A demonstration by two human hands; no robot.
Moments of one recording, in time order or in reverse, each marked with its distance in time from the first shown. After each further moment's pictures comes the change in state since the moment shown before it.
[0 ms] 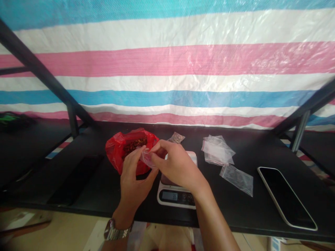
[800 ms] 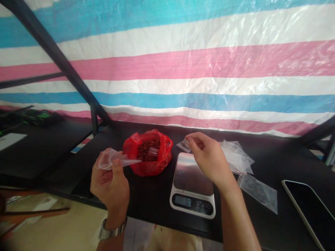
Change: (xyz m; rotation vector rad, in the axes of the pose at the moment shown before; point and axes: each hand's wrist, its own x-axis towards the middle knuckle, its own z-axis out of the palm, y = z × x) left_hand 0.009 -0.033 -0.035 -0.166 0.641 -0.495; right_hand 0.005 0.019 -0.036 -0.238 0.332 -0.003
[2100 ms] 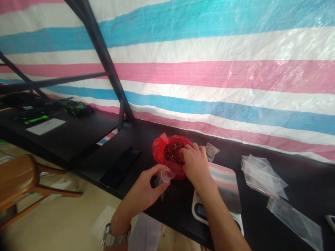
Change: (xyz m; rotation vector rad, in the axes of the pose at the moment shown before) left_hand 0.027 0.019 -0.045 0.091 -1.099 -0.276; right_hand 0.012 -0.022 0.109 -0.880 -0.452 -0.203
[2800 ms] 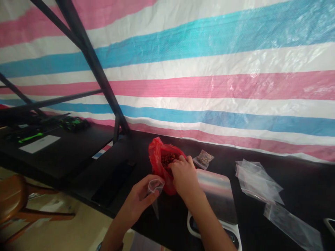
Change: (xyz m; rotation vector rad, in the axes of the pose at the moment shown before) left_hand 0.000 -0.024 0.001 -0.379 0.010 -0.073; right_hand -0.002 -0.012 -0.004 0.119 -0.101 -0.075
